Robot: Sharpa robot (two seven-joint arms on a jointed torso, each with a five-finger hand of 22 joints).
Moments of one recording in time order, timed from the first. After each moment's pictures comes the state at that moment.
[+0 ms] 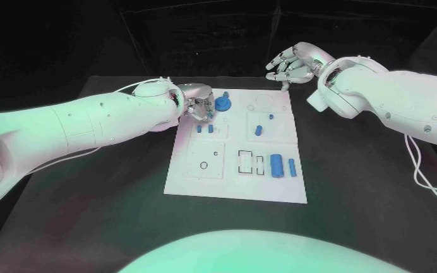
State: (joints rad) left arm 1.24 -0.65 -0.15 1.21 -1.37 -0.13 0.01; left_hand 1.32 -0.09 0.56 -0.11 0.05 1.17 0.14 0.08 0.07 1.20 0.08 0.07 0.07 1.43 -0.01 1.22 0.93 0.12 1.40 0.08 0.92 1.03; right arm 1.37 -0.65 -0.14 1.26 -0.88 -0.29 0.04; right_hand 1.53 0.00 -0.06 0.25 0.38 0.79 0.18 0.28 0.07 0.95 0.09 0.78 0.55 1.31 0.02 0.44 0.91 0.18 1.25 0.11 0.50 0.24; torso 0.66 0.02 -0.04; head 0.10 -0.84
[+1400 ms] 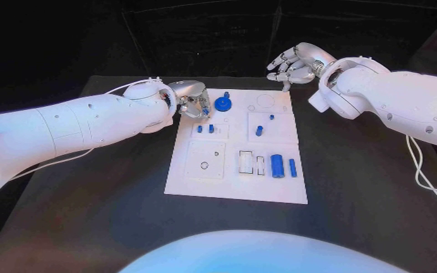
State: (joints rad) left arm 1.24 -0.71 -0.15 1.24 -1.35 -0.20 0.04; left_hand 1.32 -0.09 0.56 -0.11 0.05 1.17 0.14 0.08 0.07 1.20 0.07 0.07 0.07 1.44 -0.02 1.23 0.95 0.12 1.40 0.08 0.93 1.04; right arm 1.37 -0.66 -0.14 1.26 -0.88 -0.29 0.04; right_hand 1.53 0.00 -0.06 0.25 0.38 0.79 0.18 0.28 0.07 0.95 0.09 0.78 0.55 1.31 0.02 0.44 0.91 0.18 1.25 0.11 0.50 0.24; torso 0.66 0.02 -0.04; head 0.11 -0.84
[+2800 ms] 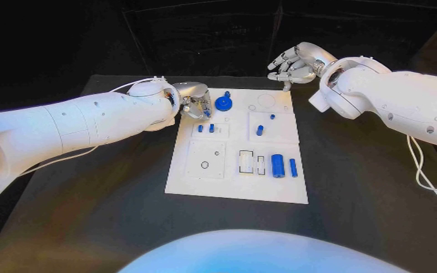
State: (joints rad) left arm 1.24 -0.68 -0.15 1.21 -1.35 -0.15 0.03; left_hand 1.32 -0.09 0.56 -0.11 0.05 1.17 0.14 0.08 0.07 1.20 0.07 0.07 0.07 1.44 -0.02 1.23 0.94 0.12 1.40 0.08 0.93 1.03; right arm 1.37 -0.65 -0.14 1.26 -0.88 -0.29 0.04; right_hand 1.53 0.00 -0.06 0.25 0.38 0.79 0.18 0.28 0.07 0.95 0.09 0.78 0.55 1.31 0.02 0.44 0.91 0.18 1.25 0.11 0.50 0.24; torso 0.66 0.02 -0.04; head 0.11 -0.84
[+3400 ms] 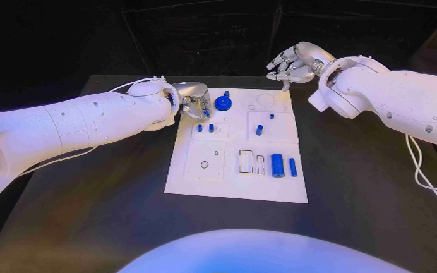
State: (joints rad) left arm 1.24 -0.68 -0.15 1.21 -1.35 -0.14 0.03; left_hand 1.33 -0.08 0.55 -0.12 0.05 1.17 0.14 0.08 0.07 1.23 0.07 0.09 0.08 1.44 -0.02 1.22 0.93 0.12 1.41 0.08 0.94 1.04; right arm 1.37 -0.65 -0.14 1.26 -0.88 -0.29 0.04; right_hand 1.53 0.00 -0.06 0.25 0.38 0.79 0.18 0.28 0.07 0.95 0.09 0.78 0.55 1.31 0.02 0.44 0.91 0.18 1.25 0.11 0.50 0.24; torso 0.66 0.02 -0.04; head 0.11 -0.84
